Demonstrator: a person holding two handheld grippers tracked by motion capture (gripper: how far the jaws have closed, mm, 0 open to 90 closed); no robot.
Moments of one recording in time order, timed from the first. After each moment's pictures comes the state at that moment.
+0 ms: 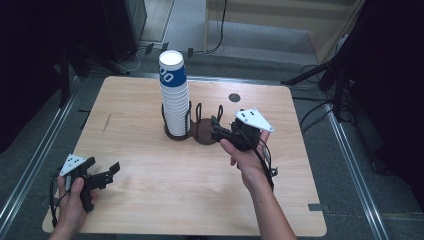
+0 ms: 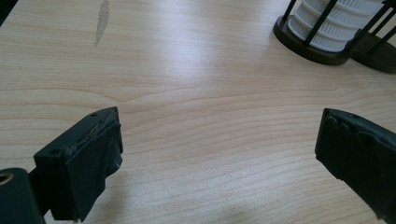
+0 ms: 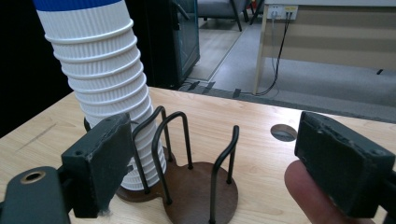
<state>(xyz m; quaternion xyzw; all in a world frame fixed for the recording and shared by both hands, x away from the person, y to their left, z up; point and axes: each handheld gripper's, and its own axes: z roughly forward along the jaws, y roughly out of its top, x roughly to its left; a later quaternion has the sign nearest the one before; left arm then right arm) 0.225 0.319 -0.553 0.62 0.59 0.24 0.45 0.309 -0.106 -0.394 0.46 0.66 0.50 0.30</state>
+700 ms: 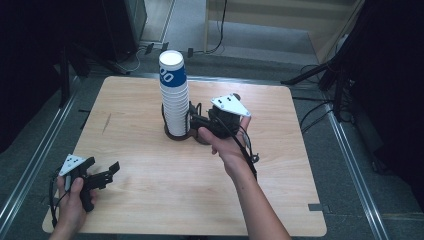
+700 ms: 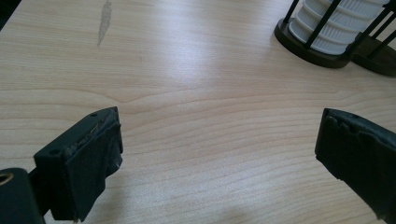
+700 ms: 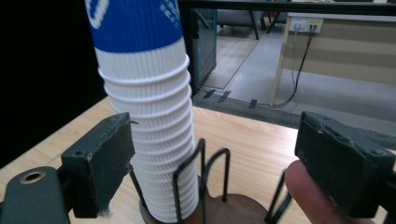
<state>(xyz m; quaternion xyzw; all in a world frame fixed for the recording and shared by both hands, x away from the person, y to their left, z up) 0.225 0.319 -0.553 0.62 0.59 0.24 0.46 0.325 -0.056 -0.373 0.43 0.68 0.52 0.29</state>
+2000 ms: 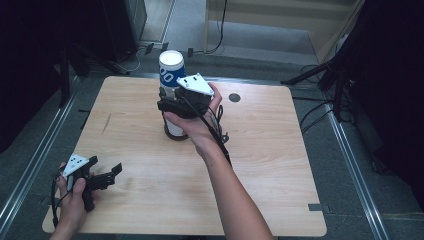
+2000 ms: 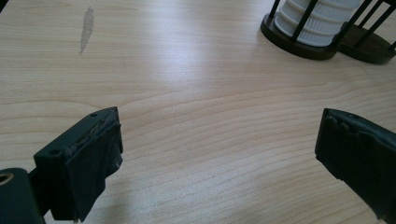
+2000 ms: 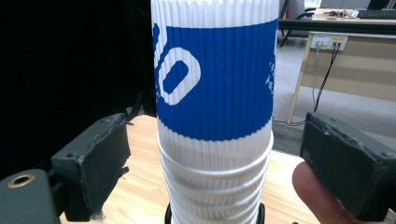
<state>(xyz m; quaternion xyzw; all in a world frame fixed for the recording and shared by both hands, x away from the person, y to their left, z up) 0.225 0.314 -0.552 0.64 0.57 0.24 0.45 0.359 0.018 -0.358 0.41 0.67 0.54 0.29</state>
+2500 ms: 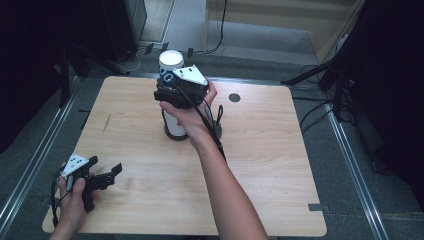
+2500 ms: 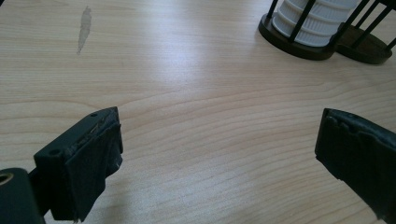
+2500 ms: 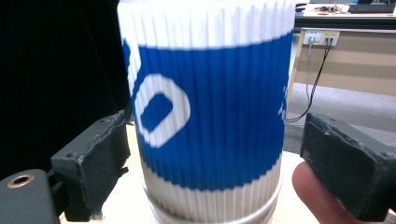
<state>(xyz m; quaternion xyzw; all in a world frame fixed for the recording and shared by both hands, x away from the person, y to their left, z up) 0.225 0.315 -0.552 0.64 0.57 0.24 0.46 0.383 0.033 -0.356 0.43 0.66 0.53 0.30</state>
